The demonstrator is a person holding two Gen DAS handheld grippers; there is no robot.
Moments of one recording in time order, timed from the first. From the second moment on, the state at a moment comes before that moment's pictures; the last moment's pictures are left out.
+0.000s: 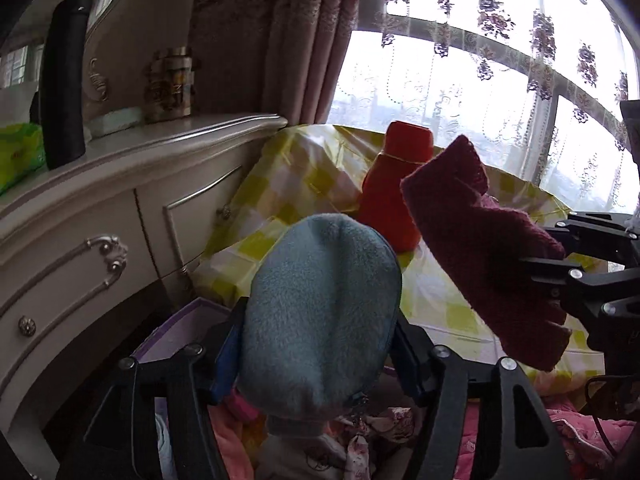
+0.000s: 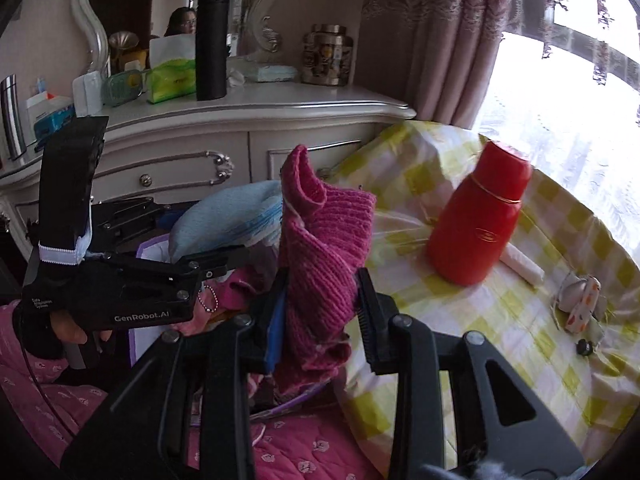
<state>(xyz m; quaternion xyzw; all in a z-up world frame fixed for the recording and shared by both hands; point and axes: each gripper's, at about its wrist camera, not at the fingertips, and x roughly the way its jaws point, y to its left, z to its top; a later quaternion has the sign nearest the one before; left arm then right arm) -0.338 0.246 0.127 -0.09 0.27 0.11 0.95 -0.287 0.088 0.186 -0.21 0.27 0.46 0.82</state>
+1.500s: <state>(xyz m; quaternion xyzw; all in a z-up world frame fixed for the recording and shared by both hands) 0.004 0.012 0.026 -0.07 0.44 -0.13 0.89 0.138 -0.233 0.024 -0.02 0.44 0.08 0.89</state>
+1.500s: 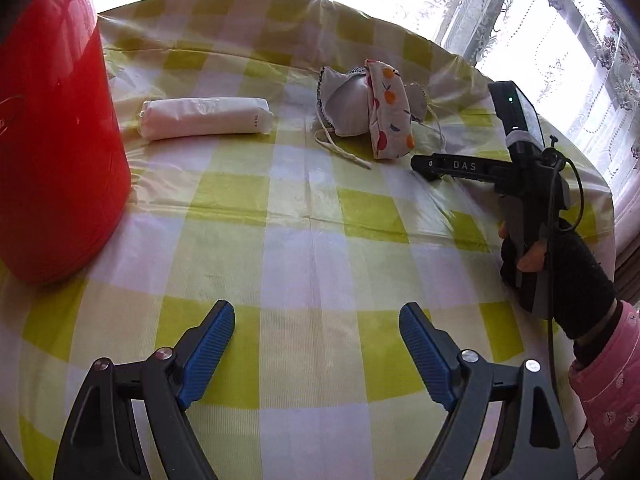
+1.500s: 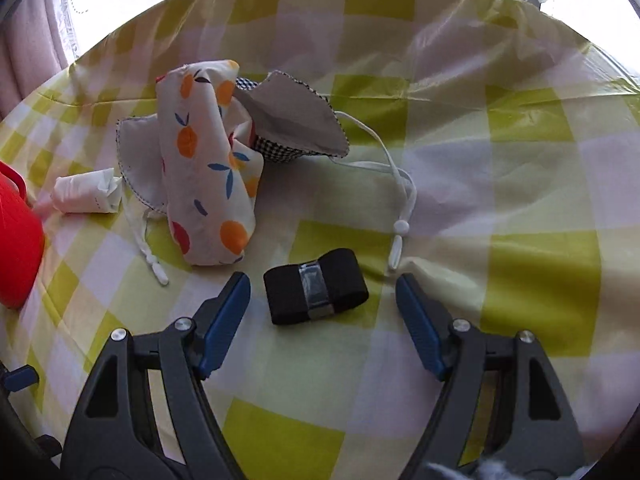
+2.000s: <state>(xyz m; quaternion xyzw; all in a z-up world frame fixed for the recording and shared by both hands) 0.182 -0.110 0.042 -0.07 0.39 -0.11 0.91 0.000 -0.279 0.038 0.05 0.43 0.08 0.90</state>
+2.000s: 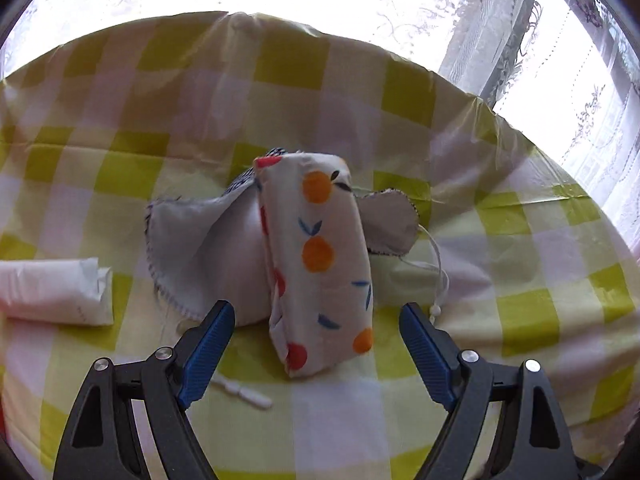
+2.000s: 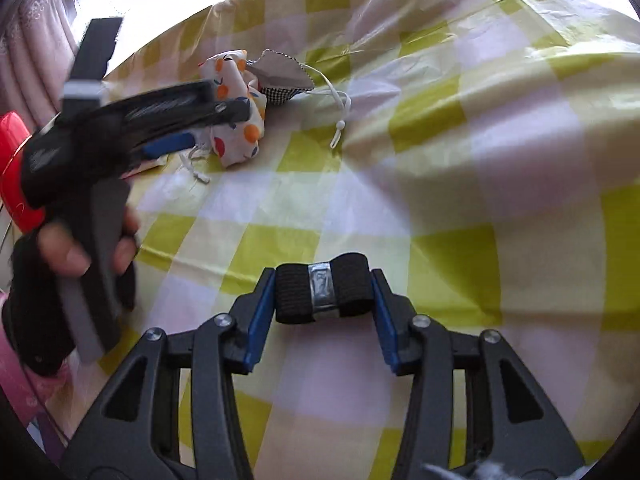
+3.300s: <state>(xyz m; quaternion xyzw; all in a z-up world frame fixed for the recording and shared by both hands) -0.174 0.004 0.159 -0.03 0.27 -0.17 0.95 -0.202 -0.193 0.176 -0.01 0.28 0.13 0.95</state>
